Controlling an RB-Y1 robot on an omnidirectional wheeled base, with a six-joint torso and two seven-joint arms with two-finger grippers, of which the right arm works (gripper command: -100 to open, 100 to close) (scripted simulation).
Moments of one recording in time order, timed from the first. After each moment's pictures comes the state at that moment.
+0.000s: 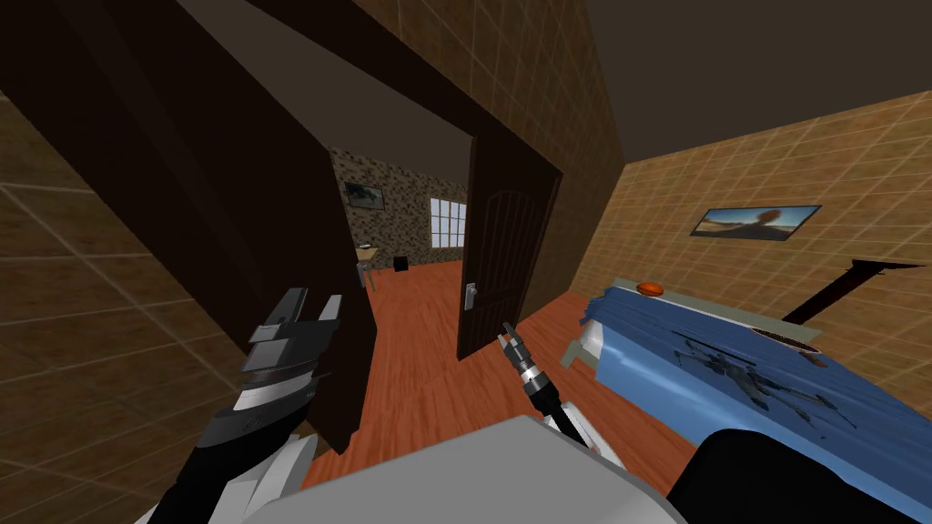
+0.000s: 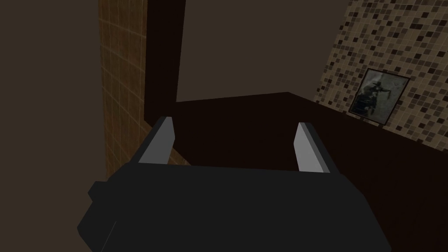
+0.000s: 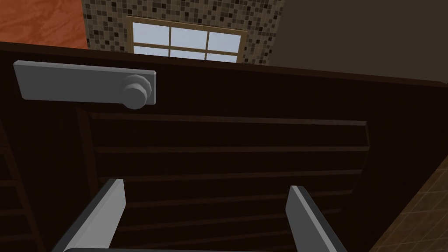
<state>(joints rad) 0.49 -0.35 0.04 -1.75 0.18 -0.56 -0.46</state>
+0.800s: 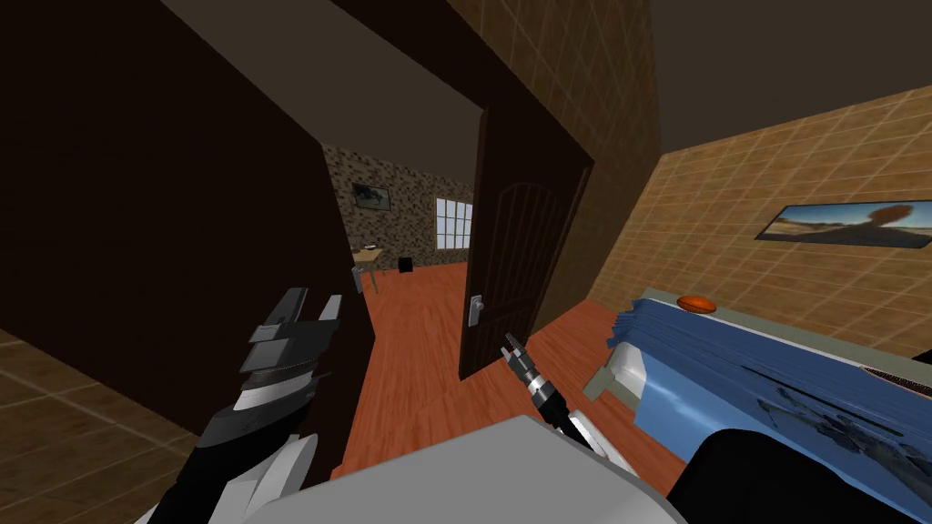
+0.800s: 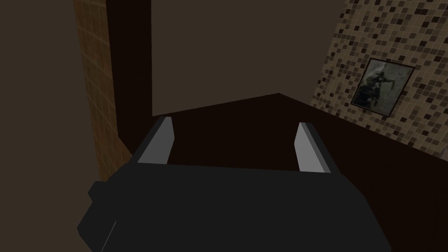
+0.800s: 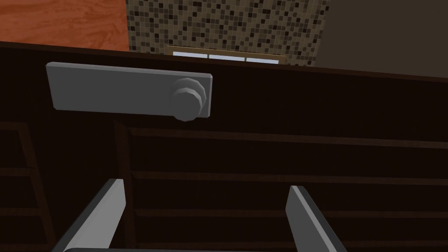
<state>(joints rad) 0.48 -0.42 0.04 -1.61 0.24 -0.60 -0.59</state>
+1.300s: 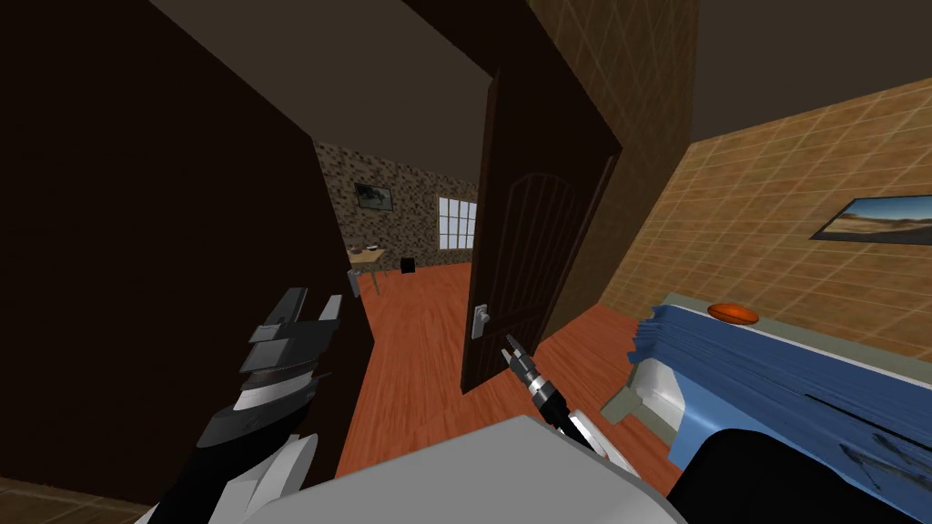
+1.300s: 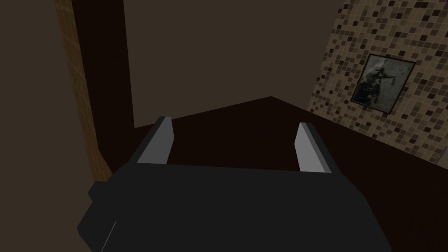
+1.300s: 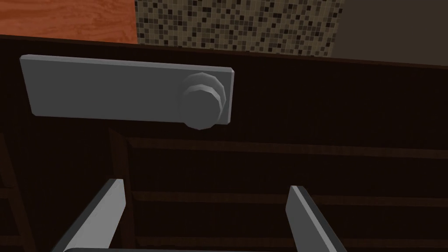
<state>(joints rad) 0.47 -0.43 0.05 -1.57 0.26 -0.60 -0.62</state>
